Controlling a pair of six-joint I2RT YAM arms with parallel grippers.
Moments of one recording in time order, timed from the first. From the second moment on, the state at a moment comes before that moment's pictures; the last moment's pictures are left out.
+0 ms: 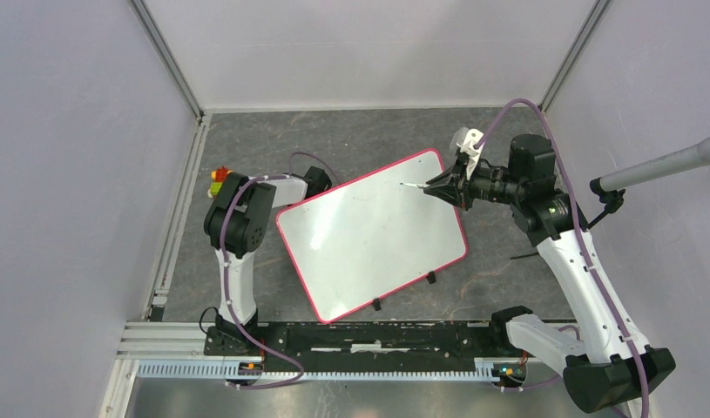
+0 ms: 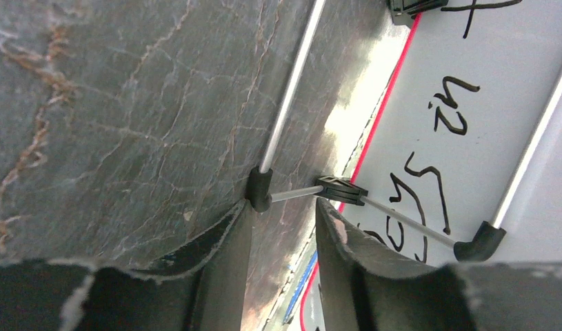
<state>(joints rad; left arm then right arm) -0.40 2.06 1.19 -0.66 1.00 0.05 0.25 1.02 1.14 -0.52 -0.83 -0.36</state>
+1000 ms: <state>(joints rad) 0.17 1.28 1.29 -0.75 0.68 0.06 0.25 1.13 1.22 -0.62 -0.88 -0.46</state>
